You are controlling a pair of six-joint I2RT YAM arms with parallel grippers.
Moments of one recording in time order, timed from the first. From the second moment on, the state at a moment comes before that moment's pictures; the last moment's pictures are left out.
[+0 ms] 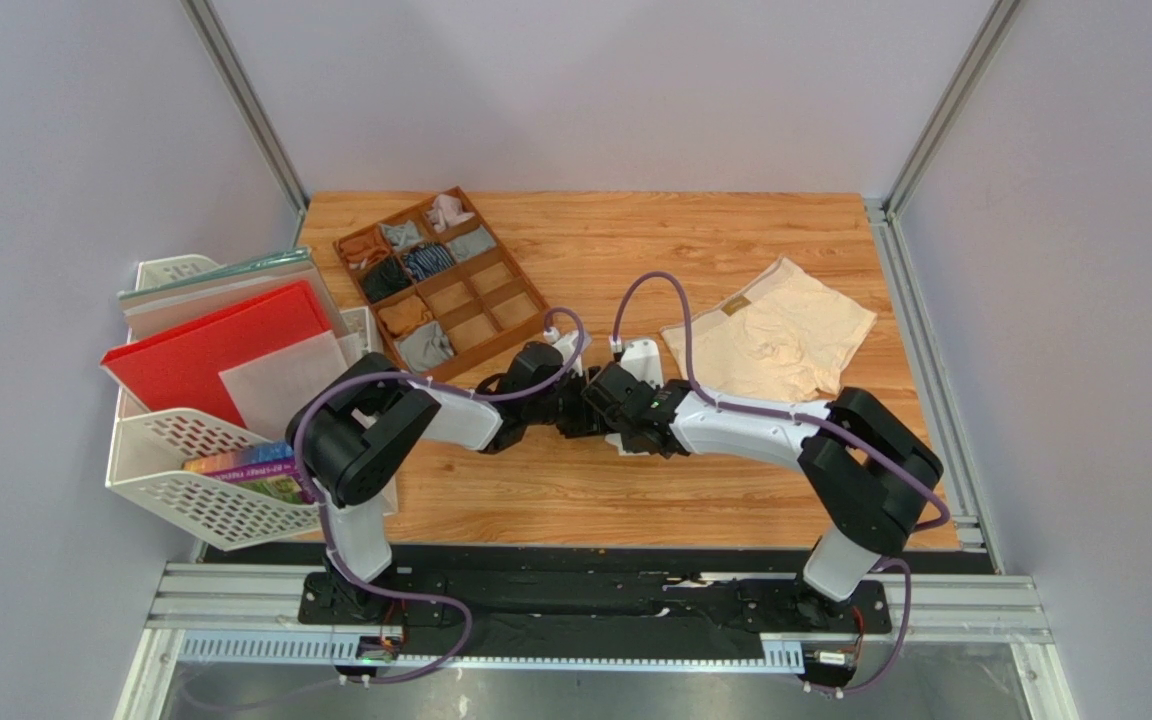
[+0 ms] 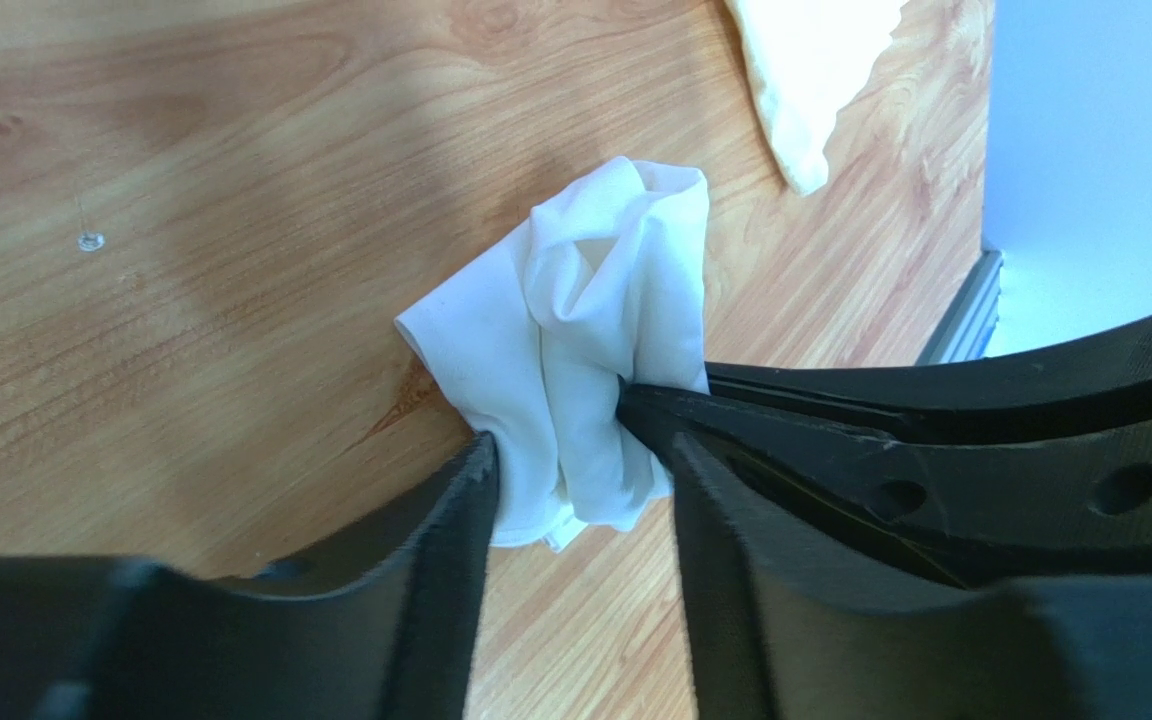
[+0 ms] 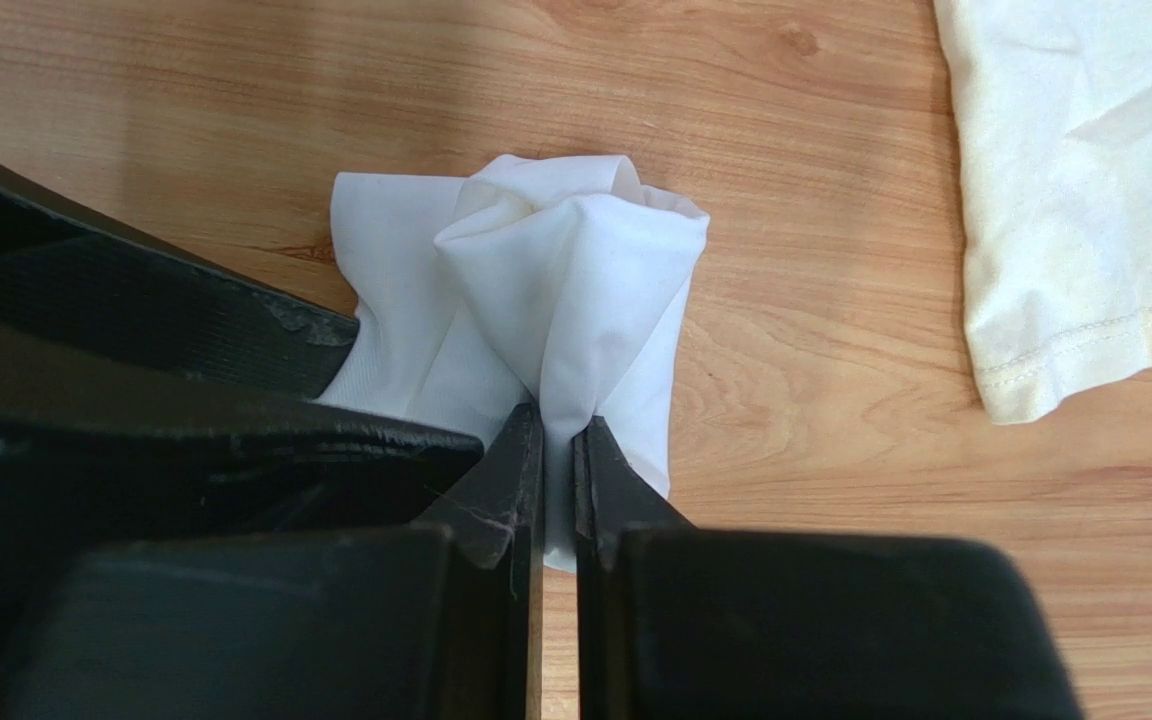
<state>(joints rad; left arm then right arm) -0.73 1.83 0.75 0.51 0.39 -0.83 0.91 1.67 0.97 -0.46 0.48 0.65</state>
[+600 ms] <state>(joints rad) -0.75 1.89 0.77 0.52 0.38 -0.84 0.88 1.61 0.92 -0.43 0.41 0.67</state>
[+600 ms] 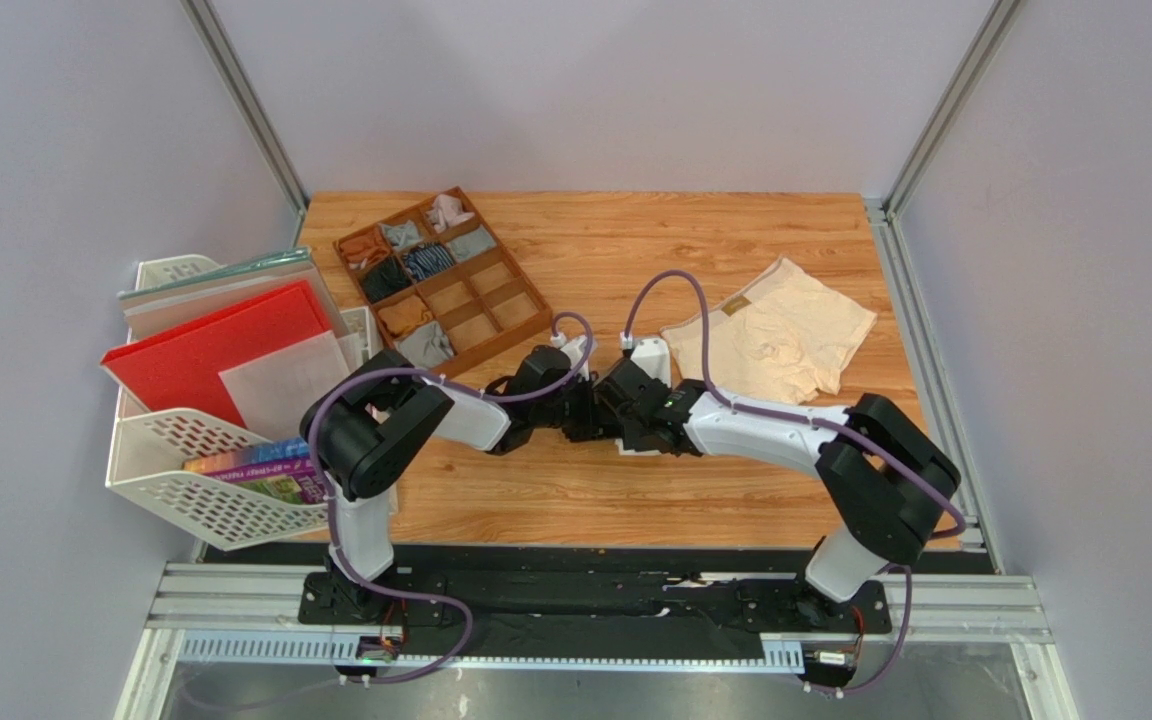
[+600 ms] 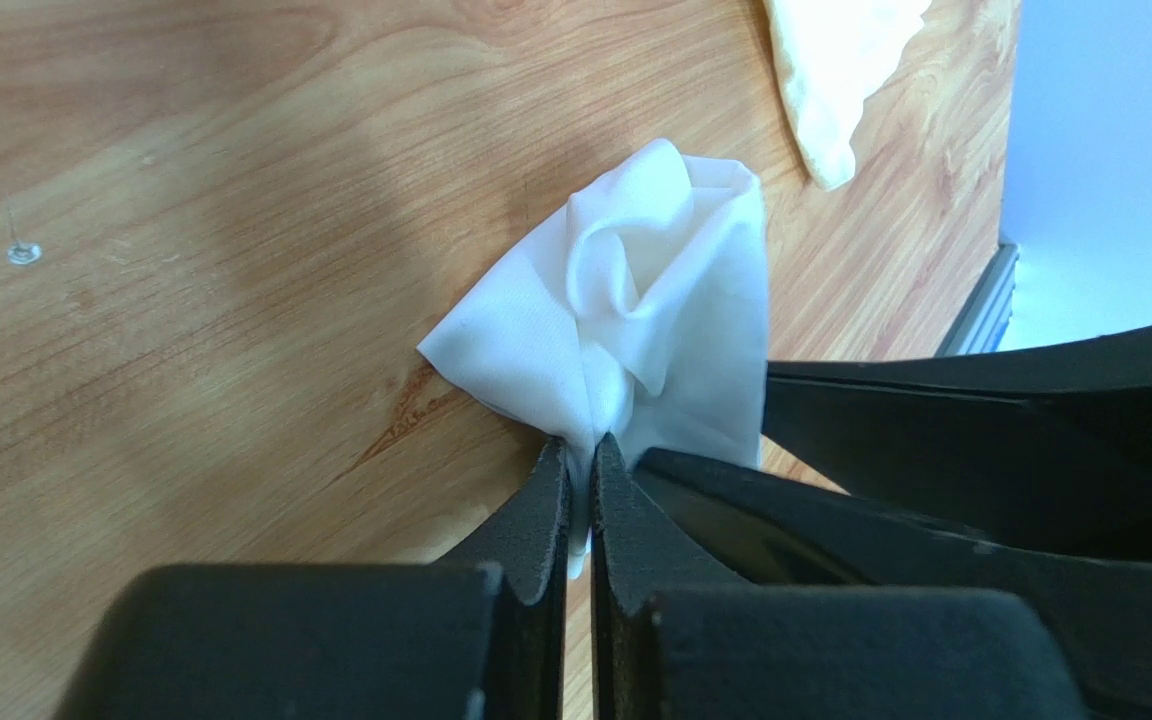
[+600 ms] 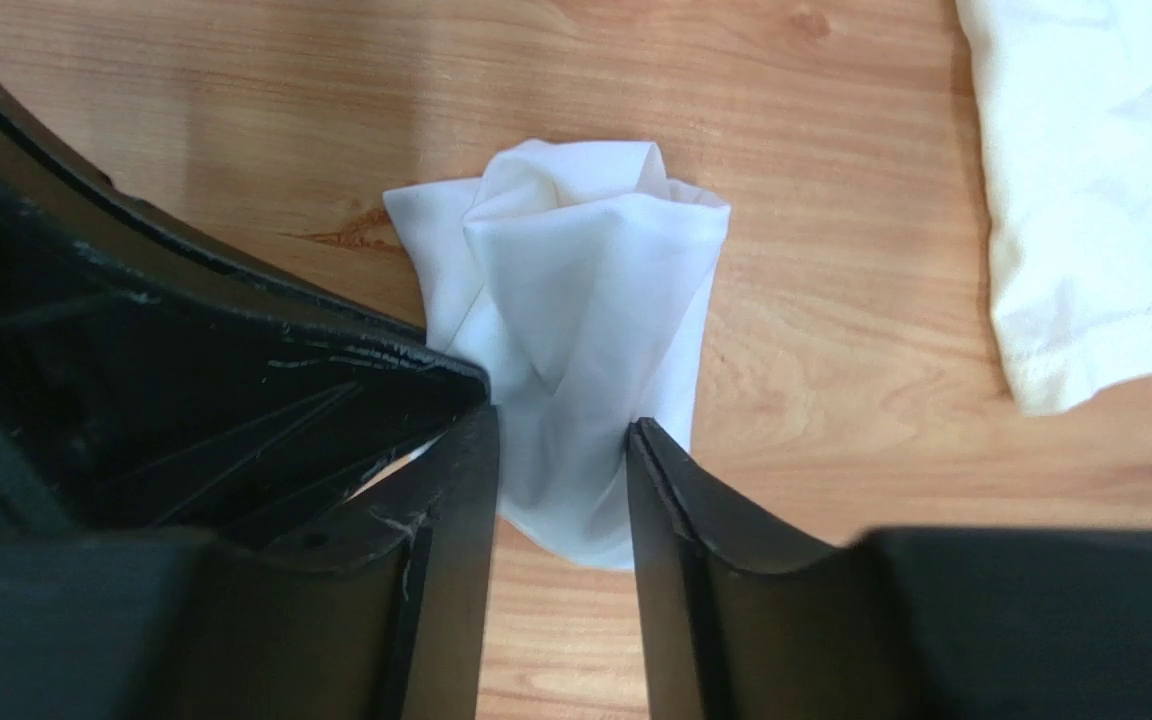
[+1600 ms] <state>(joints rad) -0.75 1.89 0.83 0.41 0.38 -0.78 0.69 1.48 0.75 -0.24 0.19 0.67</state>
